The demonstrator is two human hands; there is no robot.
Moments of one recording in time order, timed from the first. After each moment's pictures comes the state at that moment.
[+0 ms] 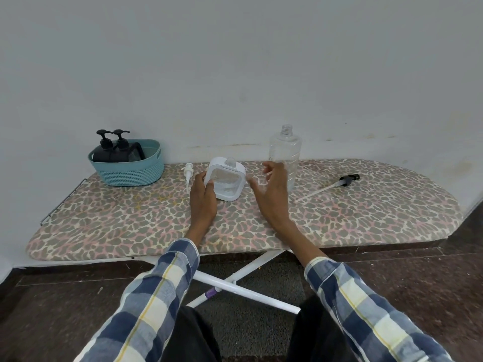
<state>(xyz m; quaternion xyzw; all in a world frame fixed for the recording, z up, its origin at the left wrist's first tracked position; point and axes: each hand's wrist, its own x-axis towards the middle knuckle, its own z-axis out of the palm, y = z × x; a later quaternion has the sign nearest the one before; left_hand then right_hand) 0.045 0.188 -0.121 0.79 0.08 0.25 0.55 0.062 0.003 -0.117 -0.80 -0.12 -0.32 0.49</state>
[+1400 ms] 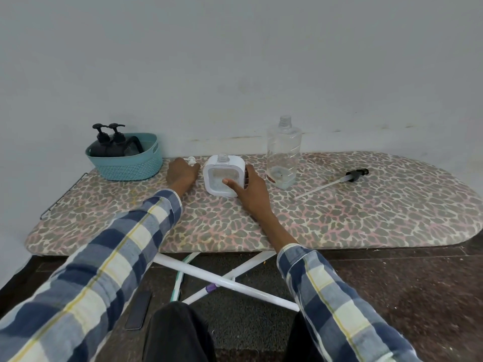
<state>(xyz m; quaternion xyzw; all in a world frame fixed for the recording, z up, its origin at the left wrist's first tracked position) 0.152 0.264 -0.105 0.91 0.27 0.13 0.30 0.099 0.032 -0.145 -0.79 -0.15 -0.12 0.58</state>
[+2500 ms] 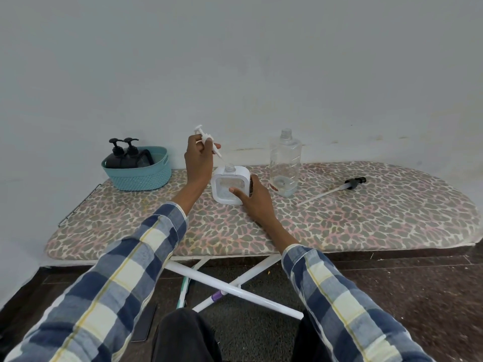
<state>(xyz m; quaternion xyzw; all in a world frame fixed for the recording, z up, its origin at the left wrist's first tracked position) 0.101 0.194 -0.027 0.74 0.02 0.35 0.58 0.091 0.031 -0.138 -0.81 -0.13 -0.12 0.56</state>
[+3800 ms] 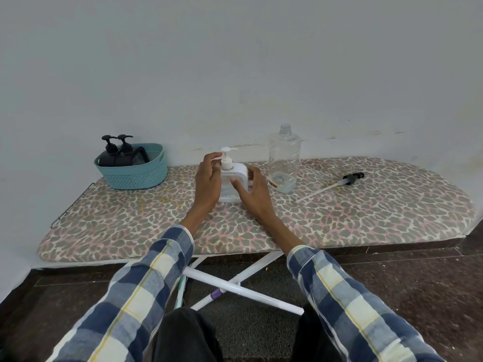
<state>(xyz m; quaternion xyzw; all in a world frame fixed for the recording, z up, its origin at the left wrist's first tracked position) 0.074 0.184 -0.087 0.81 -0.02 0.27 0.51 0.076 0.032 -0.125 -0.79 -0.13 -0.16 0.57</state>
